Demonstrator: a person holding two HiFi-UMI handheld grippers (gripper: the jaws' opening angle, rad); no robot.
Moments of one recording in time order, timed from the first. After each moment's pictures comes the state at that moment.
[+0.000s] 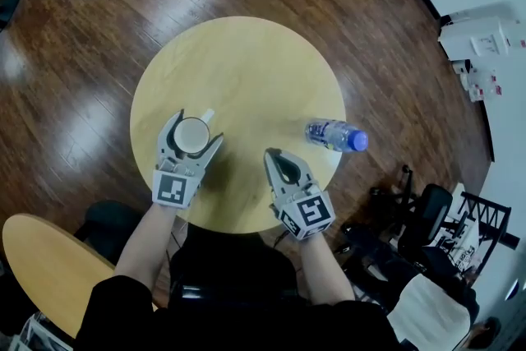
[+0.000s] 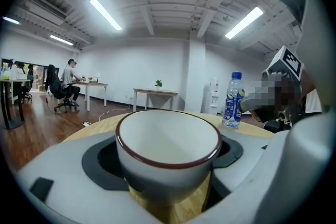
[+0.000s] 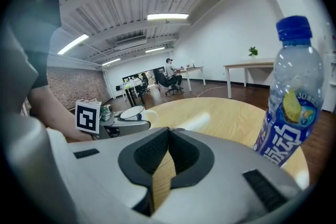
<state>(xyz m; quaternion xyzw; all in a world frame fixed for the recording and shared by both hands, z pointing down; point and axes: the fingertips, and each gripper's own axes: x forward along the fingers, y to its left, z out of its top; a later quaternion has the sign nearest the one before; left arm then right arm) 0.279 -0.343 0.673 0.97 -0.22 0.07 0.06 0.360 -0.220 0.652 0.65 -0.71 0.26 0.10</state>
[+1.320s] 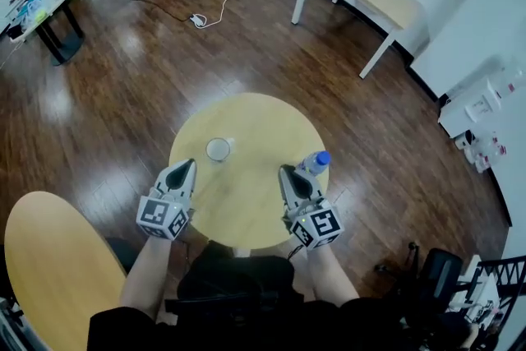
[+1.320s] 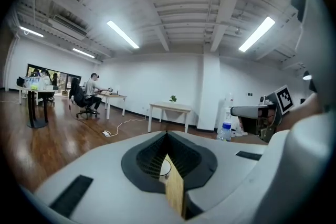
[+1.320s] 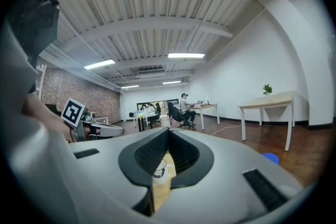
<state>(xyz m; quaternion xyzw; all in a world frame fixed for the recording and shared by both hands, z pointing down) 0.199 -0.287 0.506 0.94 -0.33 0.01 0.07 0.385 -0.185 0.499 0.62 -0.78 0.08 -0.01</state>
